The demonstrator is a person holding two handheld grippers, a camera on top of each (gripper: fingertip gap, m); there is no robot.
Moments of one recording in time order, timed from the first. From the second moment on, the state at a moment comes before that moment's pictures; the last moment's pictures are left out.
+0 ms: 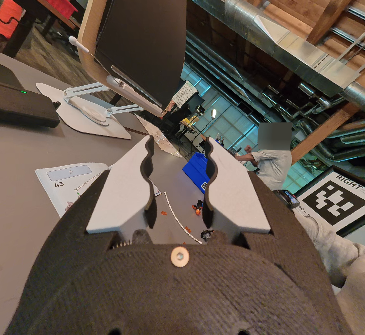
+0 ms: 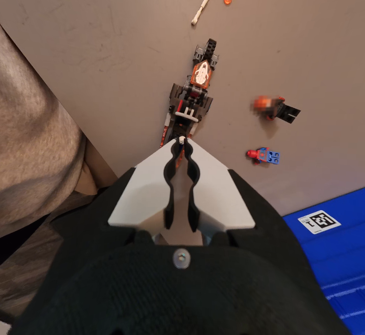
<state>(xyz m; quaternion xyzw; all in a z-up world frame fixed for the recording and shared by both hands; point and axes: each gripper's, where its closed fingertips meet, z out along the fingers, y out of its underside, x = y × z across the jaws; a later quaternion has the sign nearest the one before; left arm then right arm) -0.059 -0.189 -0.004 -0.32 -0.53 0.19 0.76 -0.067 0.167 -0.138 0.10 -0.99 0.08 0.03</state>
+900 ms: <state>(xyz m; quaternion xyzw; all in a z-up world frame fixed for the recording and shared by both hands) -0.059 -0.189 -0.004 -0.32 -0.53 0.19 0.76 -0.068 0.168 -0.139 0.07 -0.99 0.10 -0.10</state>
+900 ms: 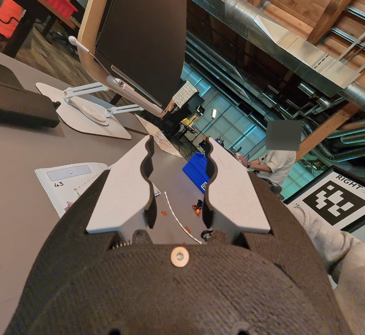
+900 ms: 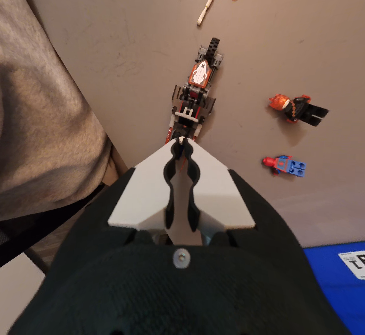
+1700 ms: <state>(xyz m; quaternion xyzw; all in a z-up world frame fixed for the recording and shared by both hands) -0.060 -0.188 -0.004 -0.32 -0.53 0.19 0.76 -0.067 0.167 -0.140 0.09 -0.99 0.06 -0.10</state>
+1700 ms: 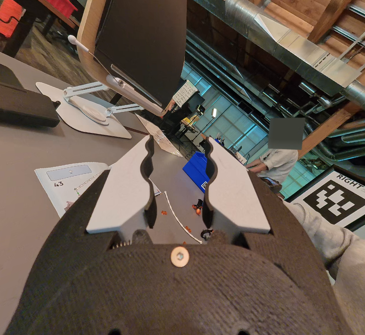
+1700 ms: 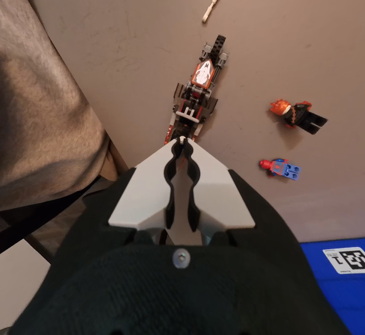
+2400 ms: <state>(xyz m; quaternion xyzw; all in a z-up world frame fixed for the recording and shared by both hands) -0.059 -0.188 -0.004 -0.32 -0.53 0.19 0.76 -0.067 0.160 -0.140 0.10 -0.99 0.06 -0.06</state>
